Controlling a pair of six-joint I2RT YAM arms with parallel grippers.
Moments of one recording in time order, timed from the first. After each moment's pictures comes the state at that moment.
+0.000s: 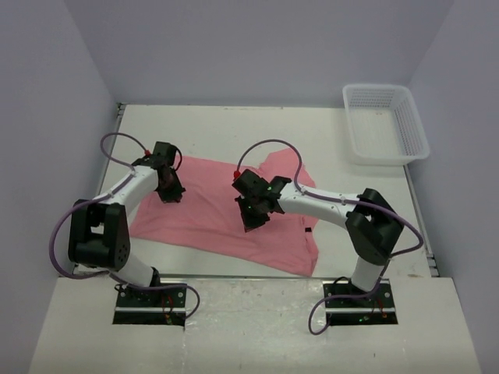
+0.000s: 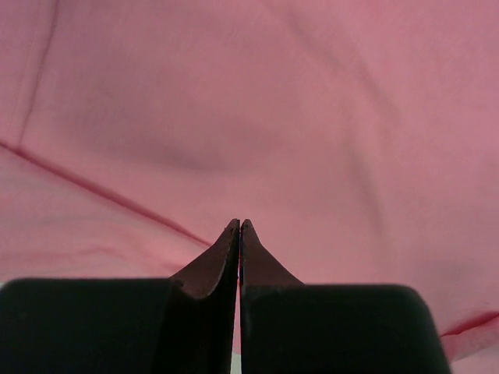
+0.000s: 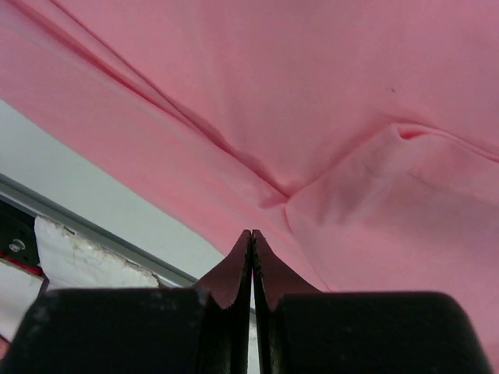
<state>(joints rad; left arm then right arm) -0.14 1.53 0.98 -0.69 -0.10 -0.59 0.95 1.75 1.24 -0.65 -0.05 0.63</state>
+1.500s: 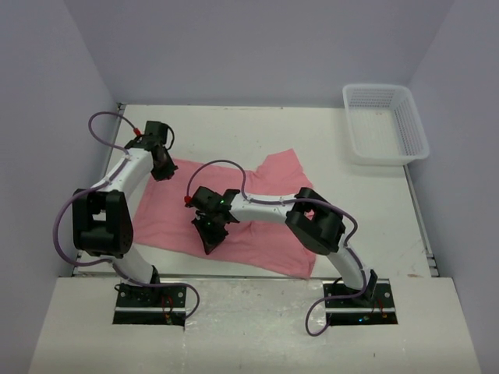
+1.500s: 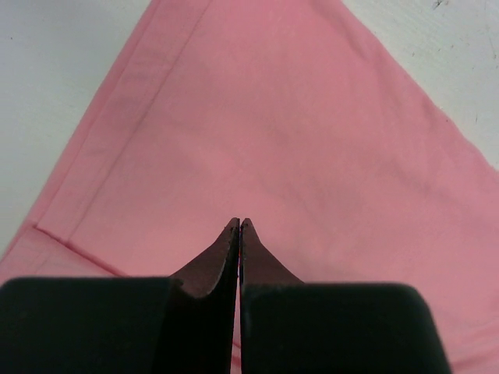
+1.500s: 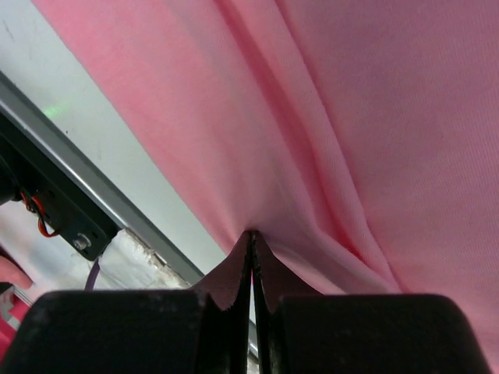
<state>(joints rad) -0.07 1.66 1.22 -0.68 -0.19 -0.56 1.11 2.21 1.63 -0.60 -0.33 0.53</state>
